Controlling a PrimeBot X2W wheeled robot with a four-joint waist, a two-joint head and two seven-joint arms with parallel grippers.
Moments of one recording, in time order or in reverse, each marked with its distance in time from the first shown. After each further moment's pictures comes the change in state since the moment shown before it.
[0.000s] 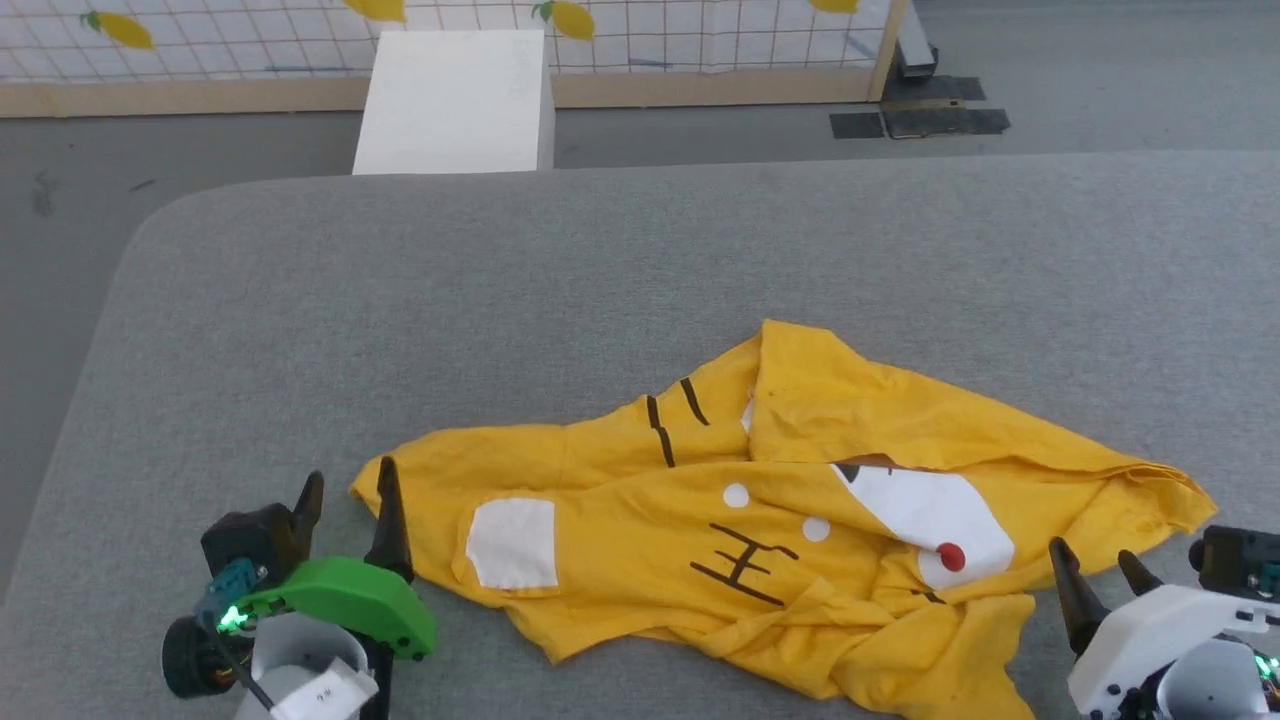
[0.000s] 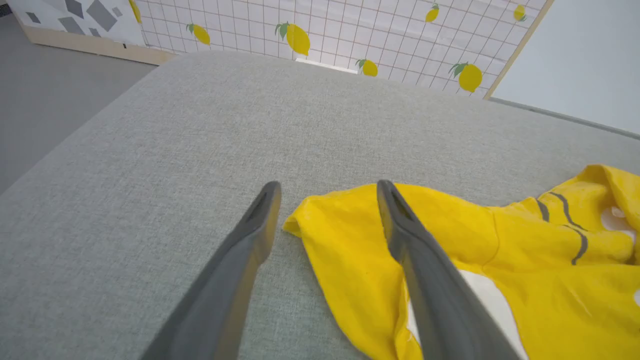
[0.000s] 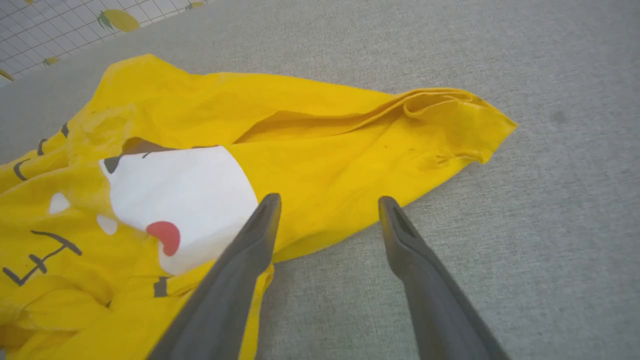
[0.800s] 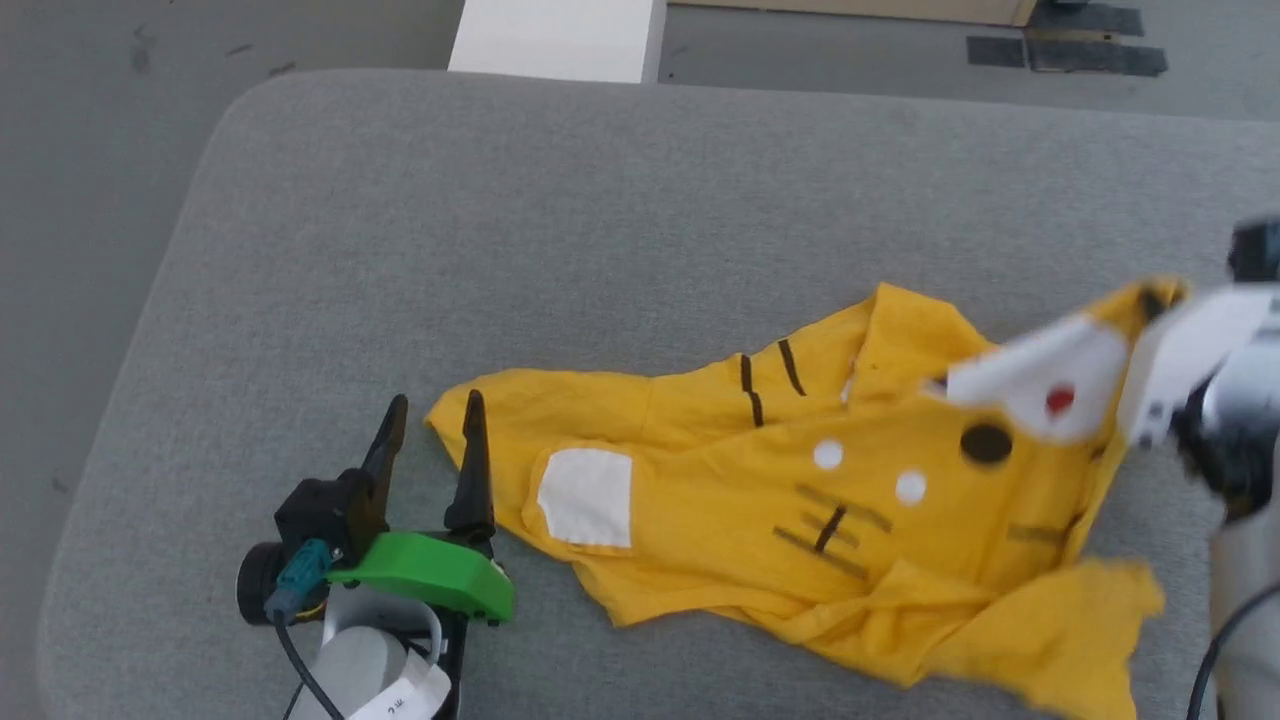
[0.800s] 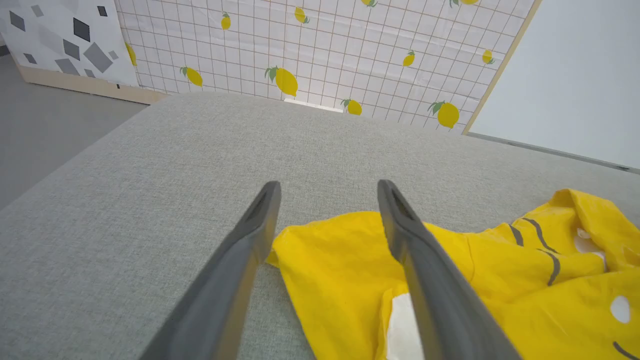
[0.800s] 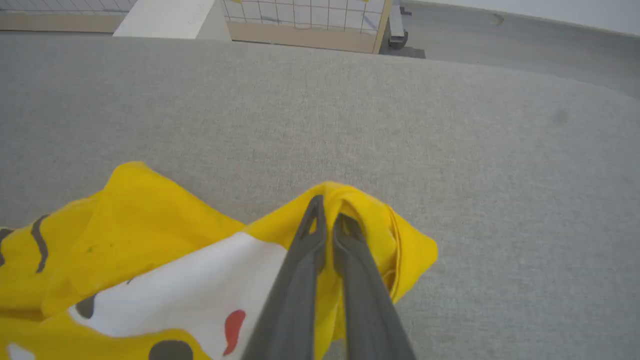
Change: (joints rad) left arm -0.049 -0.090 -0.053 -0.048 0.097 -0.093 -0.154; right arm -0.478 -0.091 -0.004 0.112 -0.223 0.000 0.269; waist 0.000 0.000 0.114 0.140
